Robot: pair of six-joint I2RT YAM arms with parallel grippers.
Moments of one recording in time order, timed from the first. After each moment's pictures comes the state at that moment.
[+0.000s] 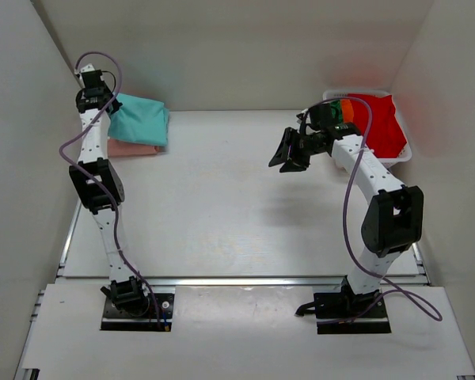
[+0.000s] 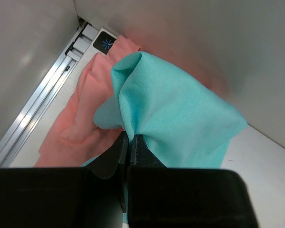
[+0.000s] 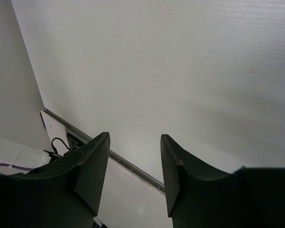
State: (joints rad) left arm 0.21 2.41 2.44 -0.57 -0.13 -0.35; right arm 0.25 1.74 1.55 -0.78 -0.54 0.52
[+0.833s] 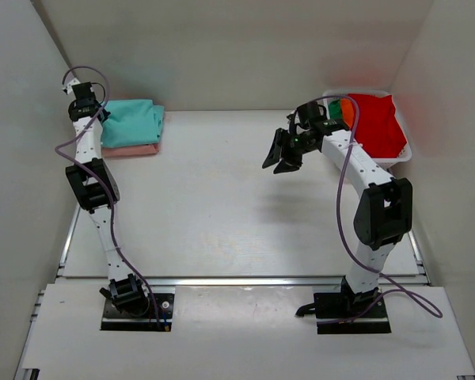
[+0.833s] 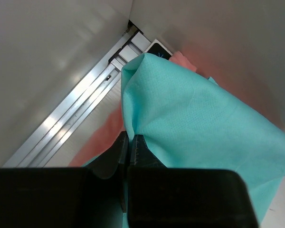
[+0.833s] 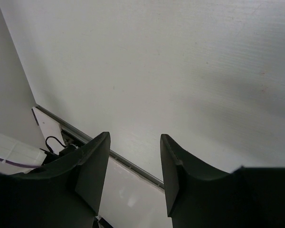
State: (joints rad) left arm 0.30 2.54 2.47 -0.50 -0.19 -0.40; right arm 0.30 1.83 1.64 -0.84 -0.50 0.51
